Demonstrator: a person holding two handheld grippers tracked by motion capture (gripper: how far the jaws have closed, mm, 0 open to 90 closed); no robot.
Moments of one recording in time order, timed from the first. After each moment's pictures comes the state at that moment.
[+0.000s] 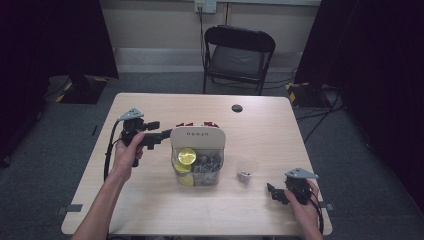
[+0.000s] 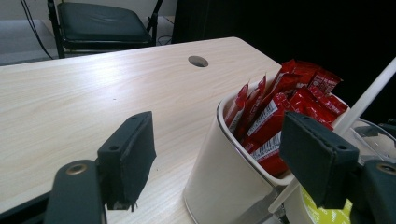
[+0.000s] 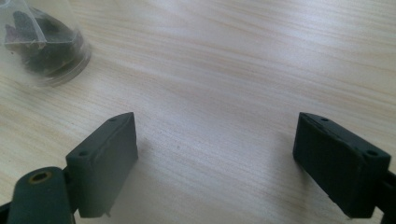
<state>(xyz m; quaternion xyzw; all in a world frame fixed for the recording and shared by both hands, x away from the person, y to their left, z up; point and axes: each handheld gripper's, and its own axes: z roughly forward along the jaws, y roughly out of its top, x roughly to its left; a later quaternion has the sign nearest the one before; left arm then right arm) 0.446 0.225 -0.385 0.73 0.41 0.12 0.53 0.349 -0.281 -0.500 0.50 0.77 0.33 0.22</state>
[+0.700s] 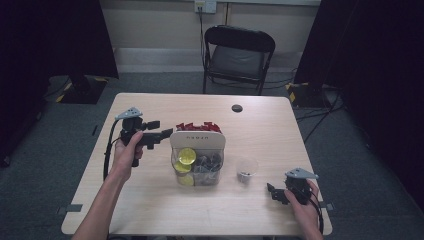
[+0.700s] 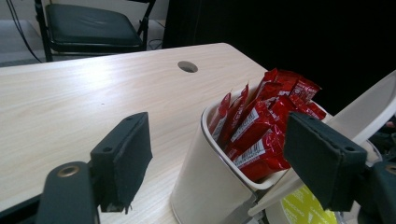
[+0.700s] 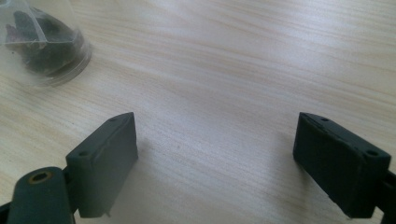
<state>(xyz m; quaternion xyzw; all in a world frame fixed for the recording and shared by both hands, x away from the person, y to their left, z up) 0.446 0.225 -0.380 0.73 0.40 0.10 0.55 0.349 -0.281 -0.500 0.50 0.77 0.33 0.22</state>
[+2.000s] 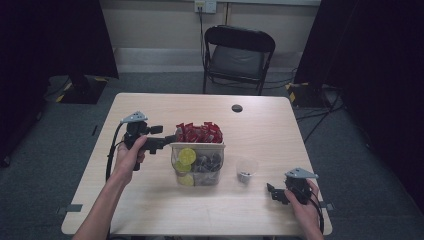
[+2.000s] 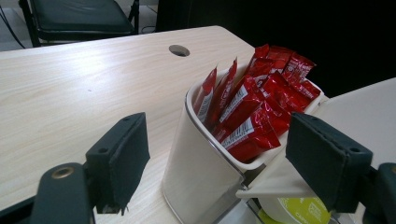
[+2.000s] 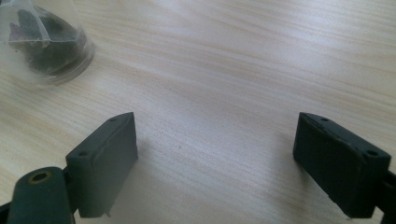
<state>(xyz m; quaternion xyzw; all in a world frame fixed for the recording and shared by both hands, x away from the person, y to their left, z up) 0.440 0.216 -0.387 0.75 0.39 0.09 0.53 0.350 -0.281 -0.500 0.49 0.77 0.33 0.22</state>
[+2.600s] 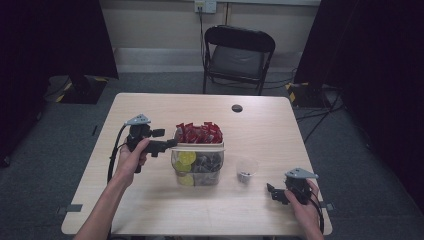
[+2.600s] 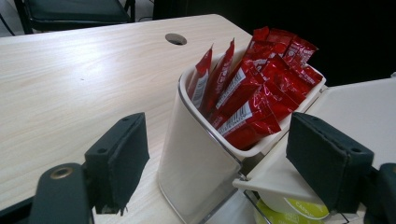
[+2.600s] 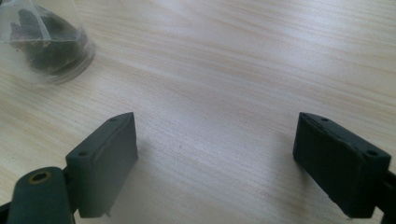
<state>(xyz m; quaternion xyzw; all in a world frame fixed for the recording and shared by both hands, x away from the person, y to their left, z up) 0.438 0.210 -0.394 0.76 0.38 0.08 0.52 0.350 -0.281 -0.500 0.49 0.77 0.33 0.22</state>
